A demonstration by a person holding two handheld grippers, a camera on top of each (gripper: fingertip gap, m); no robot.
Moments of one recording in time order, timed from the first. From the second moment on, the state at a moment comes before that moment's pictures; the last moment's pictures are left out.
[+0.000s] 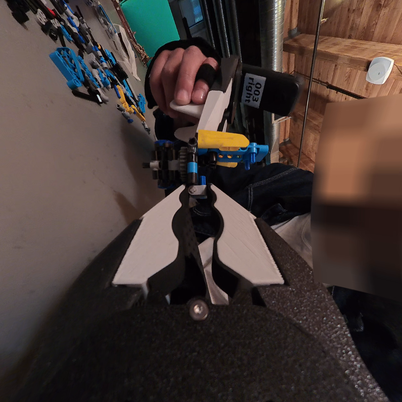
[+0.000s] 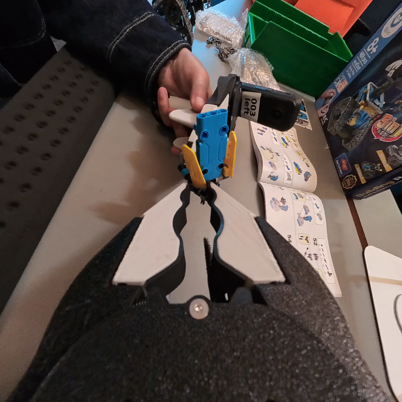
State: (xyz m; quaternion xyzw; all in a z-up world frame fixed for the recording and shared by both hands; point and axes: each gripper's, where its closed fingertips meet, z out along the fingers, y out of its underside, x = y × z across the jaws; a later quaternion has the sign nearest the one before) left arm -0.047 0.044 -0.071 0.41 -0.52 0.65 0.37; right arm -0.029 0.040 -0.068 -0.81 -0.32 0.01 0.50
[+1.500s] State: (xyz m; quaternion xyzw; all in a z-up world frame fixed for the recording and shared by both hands) left arm -0.027 0.054 -0.024 0.36 -0.43 0.79 0.26; right arm -0.007 0.054 -0.014 -0.72 -0.13 0.06 0.68
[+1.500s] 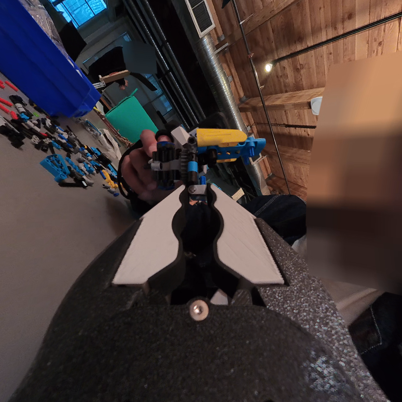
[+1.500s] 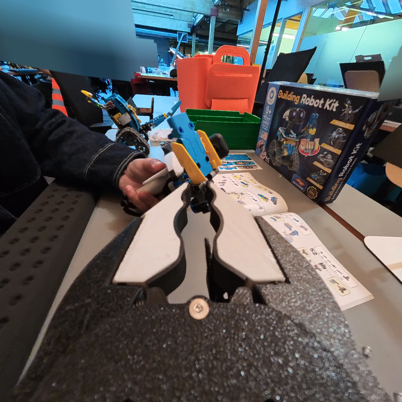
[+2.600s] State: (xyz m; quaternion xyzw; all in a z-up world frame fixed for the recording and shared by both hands) left arm -0.015 0.068 -0.020 0.40 -0.38 0.80 0.23; right arm 0.000 0.068 -0.019 -0.74 -0.16 -0.28 0.59
